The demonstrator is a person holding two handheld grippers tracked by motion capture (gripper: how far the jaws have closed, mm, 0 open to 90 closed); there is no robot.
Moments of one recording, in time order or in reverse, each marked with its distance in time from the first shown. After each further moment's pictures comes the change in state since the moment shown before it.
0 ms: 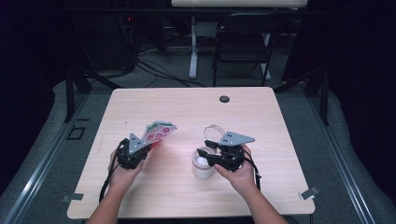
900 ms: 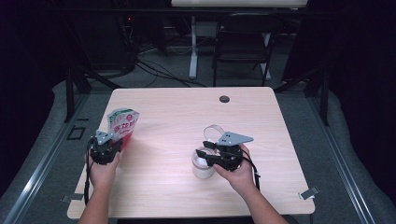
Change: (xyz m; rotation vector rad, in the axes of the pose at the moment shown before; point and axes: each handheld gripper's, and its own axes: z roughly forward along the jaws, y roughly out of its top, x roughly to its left) left arm 0.064 -0.035 -0.009 0.035 0.183 -0.328; right arm -0.001 -0.002 0.005 0.007 0.023 0.003
